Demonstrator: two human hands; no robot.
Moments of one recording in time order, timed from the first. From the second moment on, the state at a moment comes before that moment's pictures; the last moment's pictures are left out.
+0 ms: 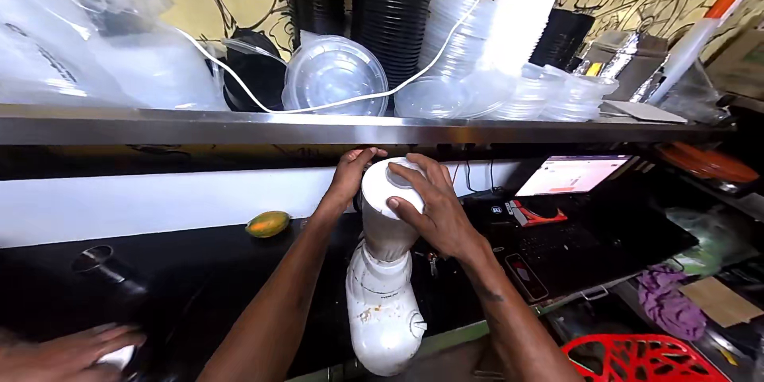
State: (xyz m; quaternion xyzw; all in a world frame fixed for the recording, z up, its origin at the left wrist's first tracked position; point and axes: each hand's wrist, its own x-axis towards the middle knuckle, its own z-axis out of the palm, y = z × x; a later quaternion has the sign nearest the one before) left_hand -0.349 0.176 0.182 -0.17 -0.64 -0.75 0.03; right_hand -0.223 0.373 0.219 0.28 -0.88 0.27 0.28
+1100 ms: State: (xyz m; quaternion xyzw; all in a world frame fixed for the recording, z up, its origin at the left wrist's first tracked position) left_hand -0.356 0.176 0.177 -0.19 -0.68 -0.71 0.04; right_hand -0.230 0.366 0.202 0.26 -0.85 0.32 0.31
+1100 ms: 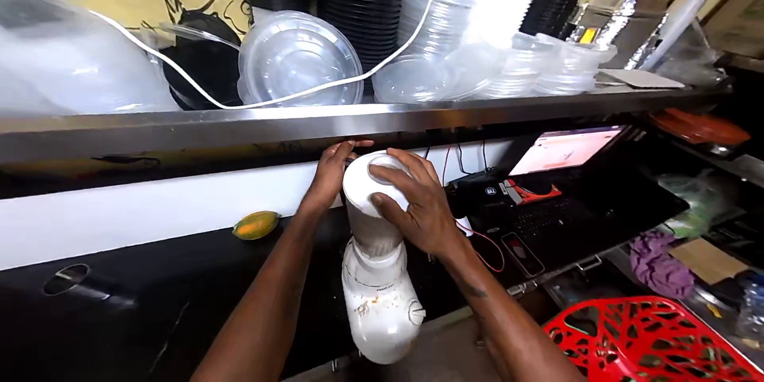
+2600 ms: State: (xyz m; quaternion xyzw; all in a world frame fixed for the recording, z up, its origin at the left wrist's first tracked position) left_hand -0.273 0.235 0.266 -0.31 -0.95 -0.09 0.06; right_hand -0.113 0.461 -0.069 0.21 -0.92 0.32 0.00
